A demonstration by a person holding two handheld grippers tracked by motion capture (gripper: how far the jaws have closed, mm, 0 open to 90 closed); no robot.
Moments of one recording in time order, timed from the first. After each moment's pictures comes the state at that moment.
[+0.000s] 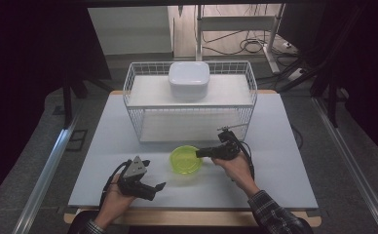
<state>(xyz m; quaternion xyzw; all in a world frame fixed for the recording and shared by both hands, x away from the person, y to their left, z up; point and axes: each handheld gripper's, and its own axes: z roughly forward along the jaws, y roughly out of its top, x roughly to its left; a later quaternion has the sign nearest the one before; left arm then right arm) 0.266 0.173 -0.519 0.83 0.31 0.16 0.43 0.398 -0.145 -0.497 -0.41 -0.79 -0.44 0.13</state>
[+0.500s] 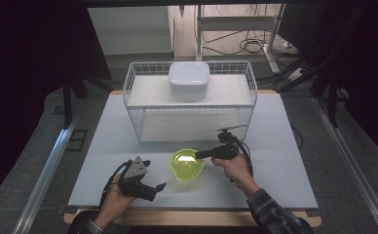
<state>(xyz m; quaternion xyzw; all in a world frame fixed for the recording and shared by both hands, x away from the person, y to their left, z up) 0.266 0.172 -0.520 0.84 0.31 0.16 0.42 0.401 -0.145 -0.504 -0.43 -0.76 -0.43 0.20</state>
